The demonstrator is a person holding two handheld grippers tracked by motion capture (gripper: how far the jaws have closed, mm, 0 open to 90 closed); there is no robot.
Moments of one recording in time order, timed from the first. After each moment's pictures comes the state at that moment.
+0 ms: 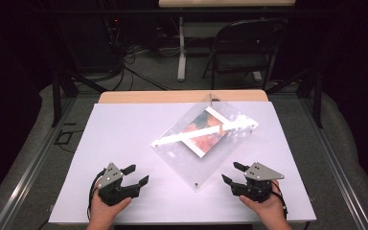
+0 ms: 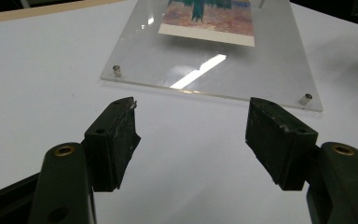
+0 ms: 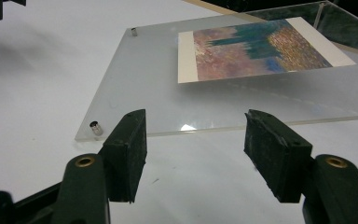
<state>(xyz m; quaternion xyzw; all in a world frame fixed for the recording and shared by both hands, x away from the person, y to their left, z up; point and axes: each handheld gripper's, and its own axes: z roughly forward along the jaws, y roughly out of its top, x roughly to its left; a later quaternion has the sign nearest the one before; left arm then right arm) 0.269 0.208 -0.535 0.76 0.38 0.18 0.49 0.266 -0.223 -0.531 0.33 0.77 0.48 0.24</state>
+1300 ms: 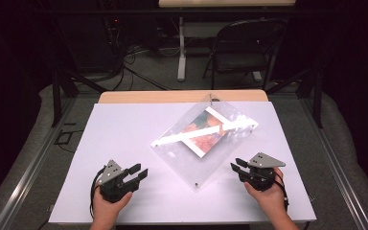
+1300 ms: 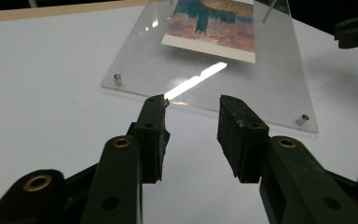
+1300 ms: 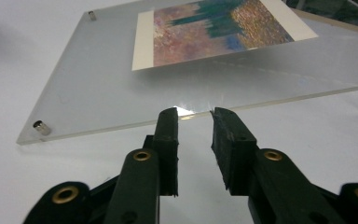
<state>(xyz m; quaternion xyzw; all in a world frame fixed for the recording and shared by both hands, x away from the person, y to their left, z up) 0.270 0.200 -0.527 0.75 0.40 0.18 0.50 0.293 -0.238 -0.530 0.38 0.77 0.45 0.24</state>
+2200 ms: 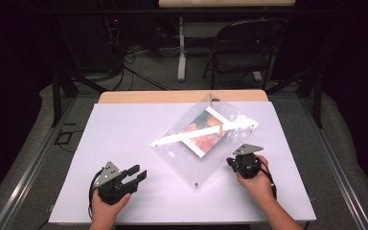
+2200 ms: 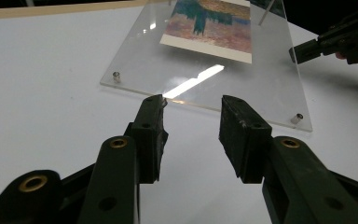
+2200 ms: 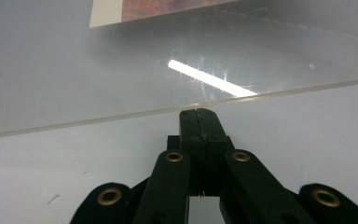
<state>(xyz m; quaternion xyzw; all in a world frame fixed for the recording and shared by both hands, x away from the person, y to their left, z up) 0.267 0.205 -0.529 0.74 0.40 0.17 0.51 0.340 -0.215 -0.550 0.41 0.82 0.34 0.20</state>
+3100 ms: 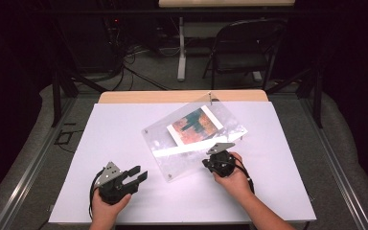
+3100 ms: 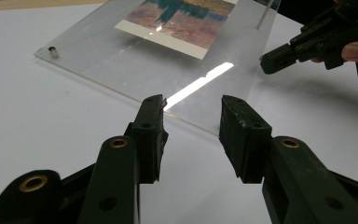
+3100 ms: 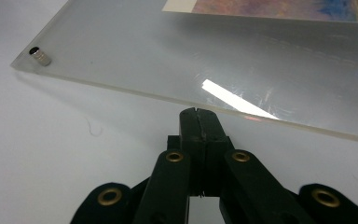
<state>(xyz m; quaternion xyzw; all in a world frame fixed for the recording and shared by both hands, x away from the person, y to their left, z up) 0.268 0.205 -0.531 0.75 0.40 0.16 0.50 0.350 -0.145 -0.547 0.35 0.85 0.36 0.15</state>
